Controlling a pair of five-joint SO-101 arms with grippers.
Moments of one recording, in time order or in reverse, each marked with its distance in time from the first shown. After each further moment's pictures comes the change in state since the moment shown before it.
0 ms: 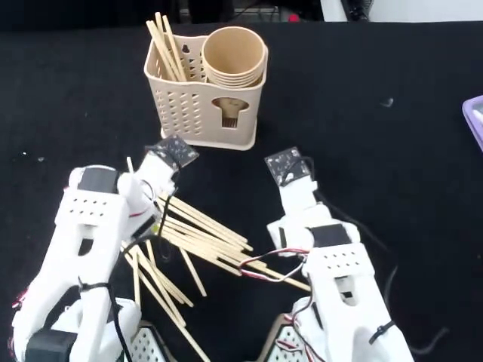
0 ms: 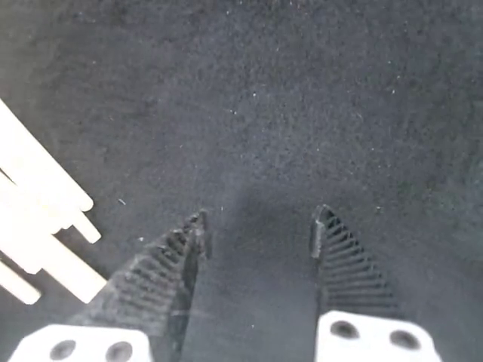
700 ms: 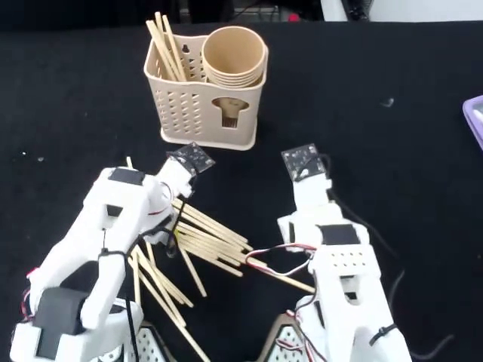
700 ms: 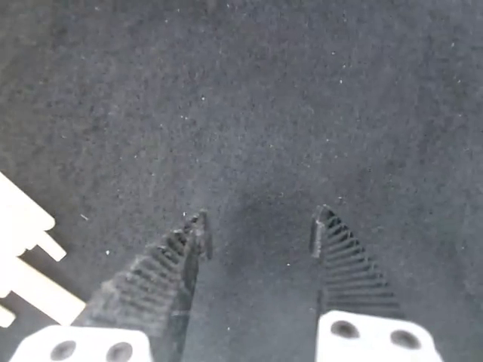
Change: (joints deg) left arm 4.0 16.3 2.9 -18.3 0.4; right arm 4.0 0.0 0.1 -1.7 -0.1
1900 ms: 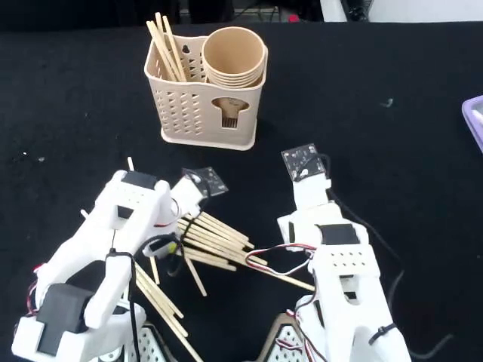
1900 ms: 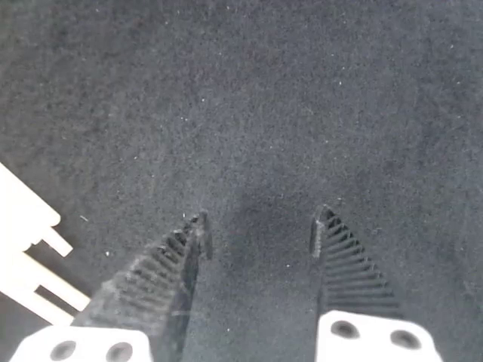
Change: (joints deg) left arm 5.1 0.9 0.0 10.3 -5.5; right arm 0.0 0.0 0.0 -0.1 0.0
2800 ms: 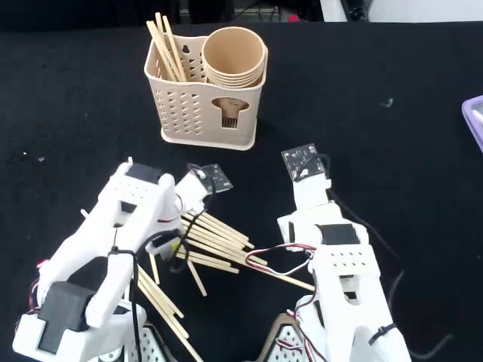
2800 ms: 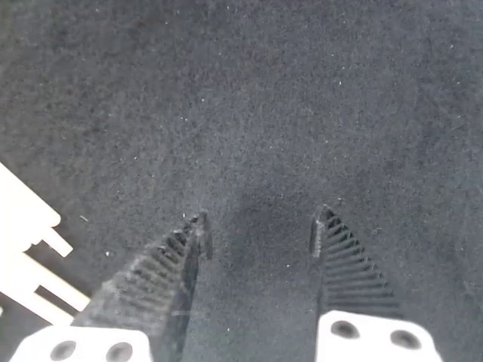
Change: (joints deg) left arm 0.0 0.1 -1.7 0.2 0.2; right arm 0.0 0.0 0.0 0.0 0.0
